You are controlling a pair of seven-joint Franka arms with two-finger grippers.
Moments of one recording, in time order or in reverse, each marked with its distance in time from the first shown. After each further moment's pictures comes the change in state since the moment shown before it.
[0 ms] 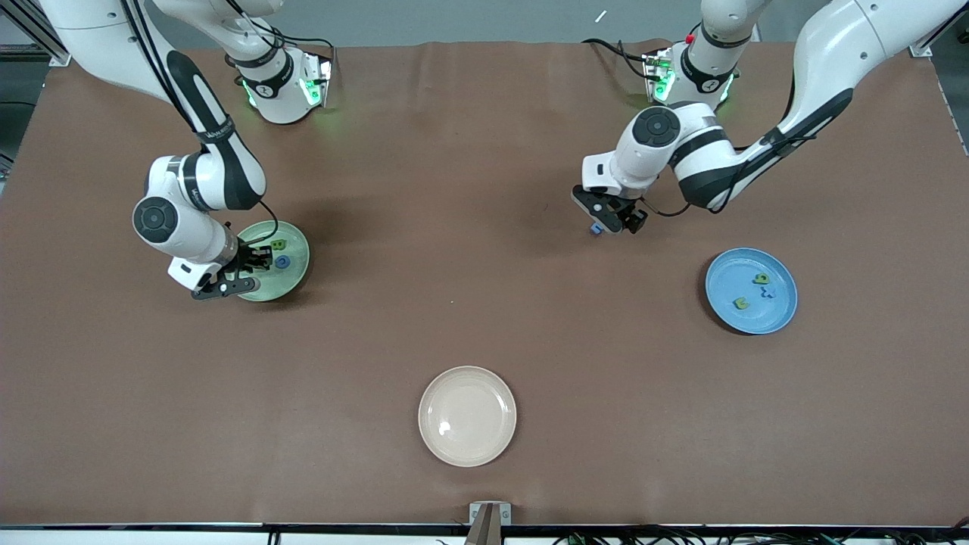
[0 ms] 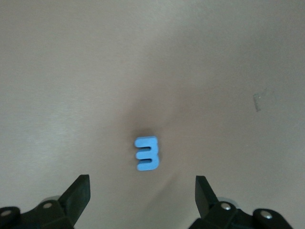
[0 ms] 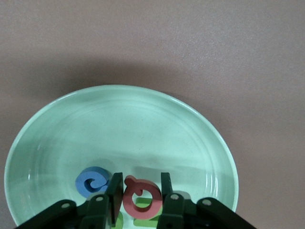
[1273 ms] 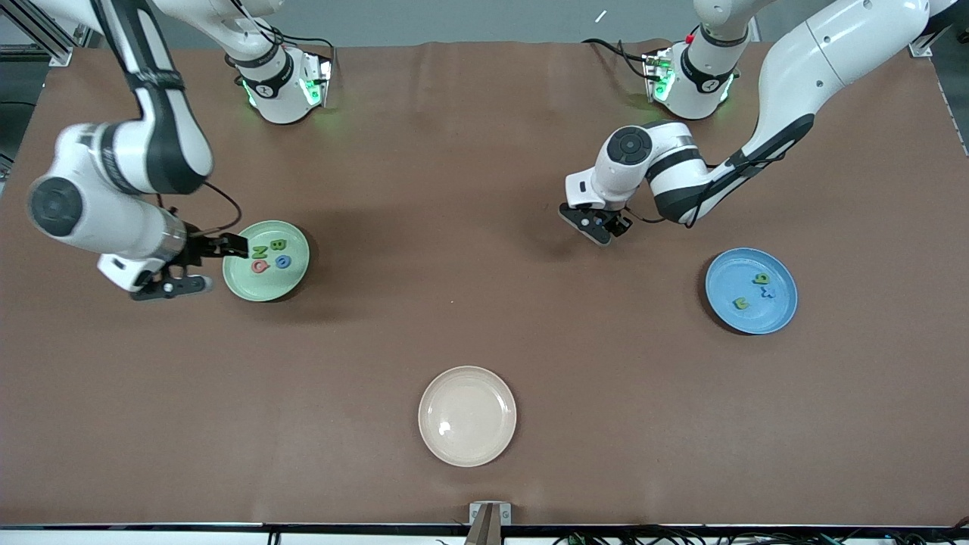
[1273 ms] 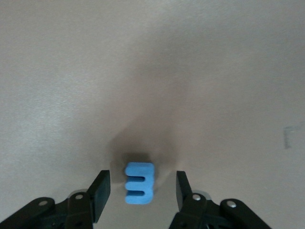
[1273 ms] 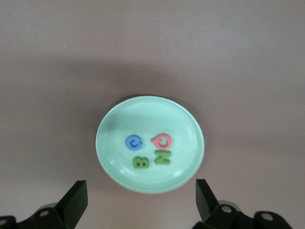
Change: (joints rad) left arm -0.210 0.001 0.209 0.061 0.040 0.061 -0.156; right arm -0.008 -0.176 -0.002 0.368 0.072 -0.613 0.024
